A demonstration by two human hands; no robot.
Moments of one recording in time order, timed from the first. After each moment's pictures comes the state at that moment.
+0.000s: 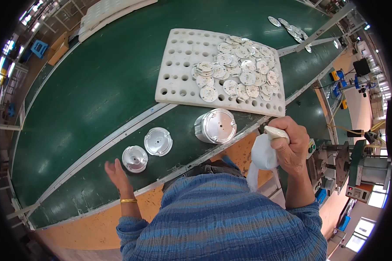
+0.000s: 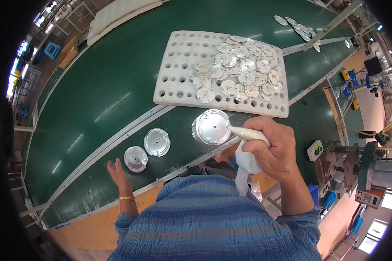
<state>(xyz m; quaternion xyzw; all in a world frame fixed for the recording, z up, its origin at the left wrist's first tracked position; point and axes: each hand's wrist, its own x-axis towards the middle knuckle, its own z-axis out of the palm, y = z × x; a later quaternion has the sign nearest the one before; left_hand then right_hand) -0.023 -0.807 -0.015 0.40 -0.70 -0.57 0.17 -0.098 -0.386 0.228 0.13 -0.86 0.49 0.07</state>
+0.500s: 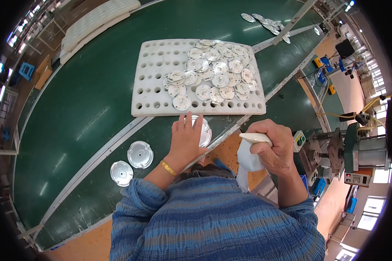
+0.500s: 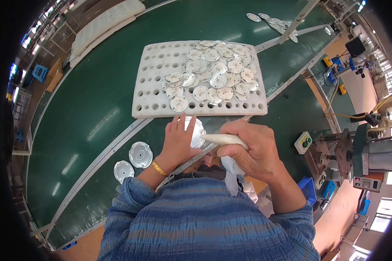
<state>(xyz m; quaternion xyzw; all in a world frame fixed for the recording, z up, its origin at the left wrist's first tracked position) -0.143 -0.545 0.075 -0.30 -0.94 -0.18 -0.06 -0.089 -0.350 0.228 0.15 -0.87 0.45 0.10</state>
